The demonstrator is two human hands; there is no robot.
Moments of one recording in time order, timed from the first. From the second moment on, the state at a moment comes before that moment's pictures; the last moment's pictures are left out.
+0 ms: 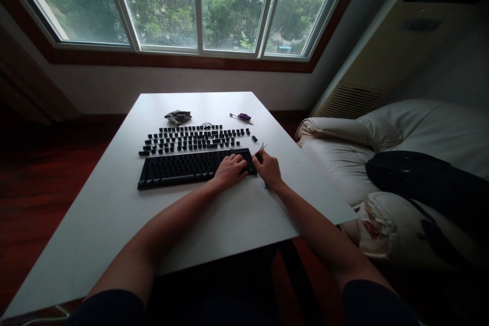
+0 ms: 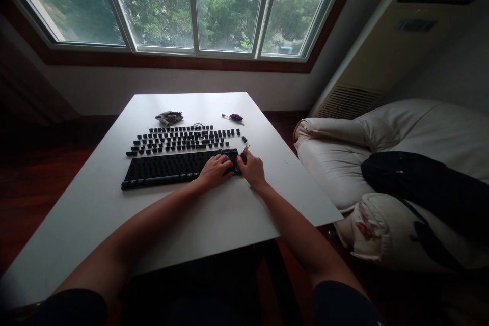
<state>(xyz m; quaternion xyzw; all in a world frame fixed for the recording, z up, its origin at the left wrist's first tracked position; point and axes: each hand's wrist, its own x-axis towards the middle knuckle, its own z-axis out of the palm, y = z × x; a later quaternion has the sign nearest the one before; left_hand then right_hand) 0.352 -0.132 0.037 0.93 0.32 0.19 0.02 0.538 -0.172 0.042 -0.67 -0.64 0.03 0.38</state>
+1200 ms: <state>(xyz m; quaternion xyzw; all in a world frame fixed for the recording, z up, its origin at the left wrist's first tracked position) 0.352 -0.134 0.039 0.93 0.32 0.18 0.03 0.572 -0.149 0.026 -0.62 -0.57 0.36 0.41</state>
